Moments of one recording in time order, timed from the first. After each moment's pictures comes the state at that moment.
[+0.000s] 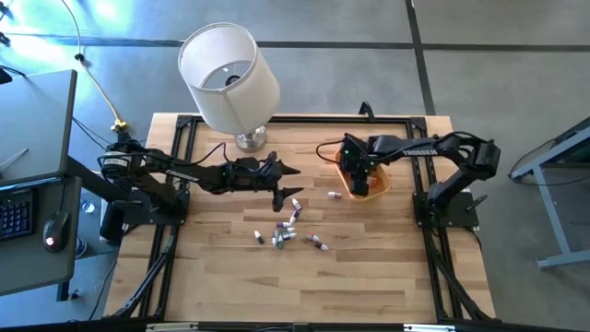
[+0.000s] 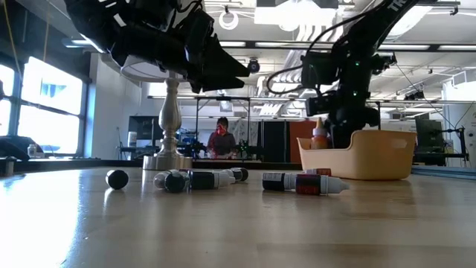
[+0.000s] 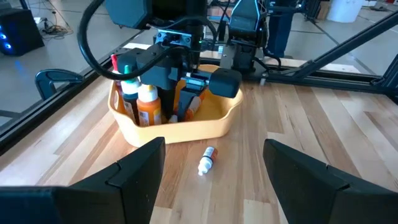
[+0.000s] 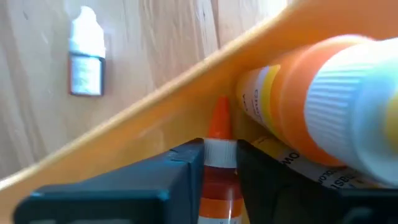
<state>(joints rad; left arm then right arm) 0.07 1.51 0.70 0.62 -0.07 -0.05 -0.44 1.61 0.84 -0.59 -0.07 -0.24</state>
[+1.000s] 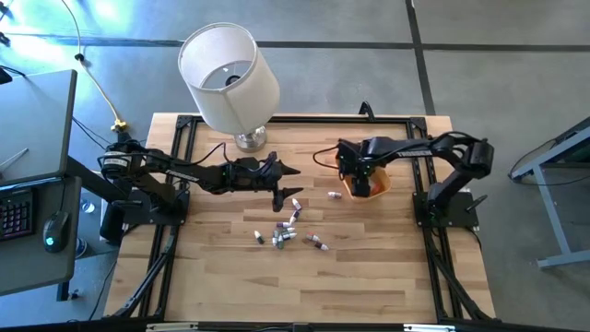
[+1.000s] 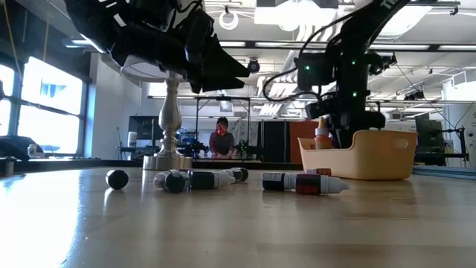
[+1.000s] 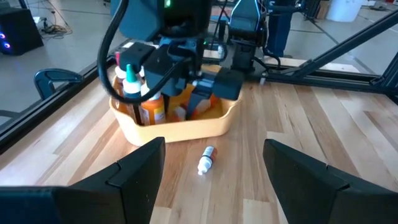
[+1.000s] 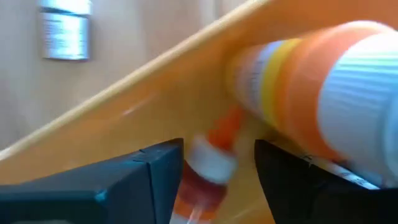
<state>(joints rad) 0.07 1.51 0.70 0.62 -0.07 -0.05 -0.39 1.65 0.91 -0.71 0.06 -0.23</state>
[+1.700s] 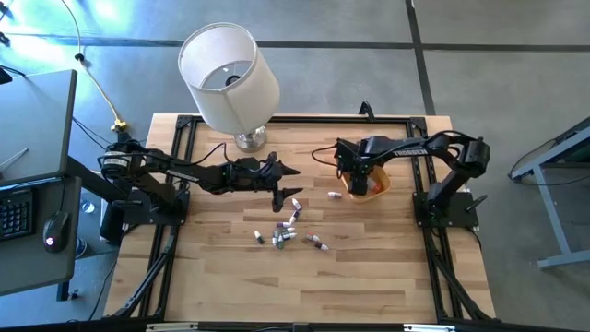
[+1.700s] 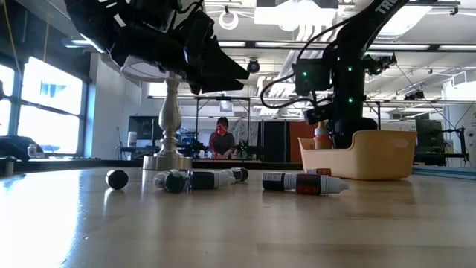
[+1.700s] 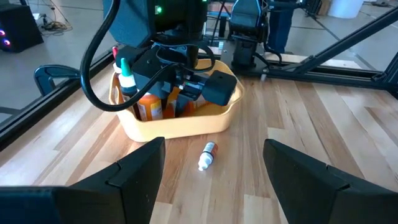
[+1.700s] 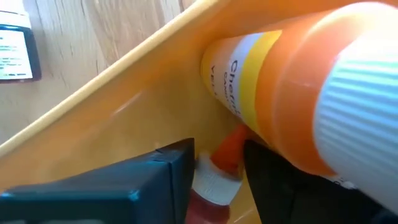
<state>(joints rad) 0.07 1.51 0.70 0.60 -0.07 -0.05 -0.41 1.71 0.91 -0.70 0.08 -0.15</state>
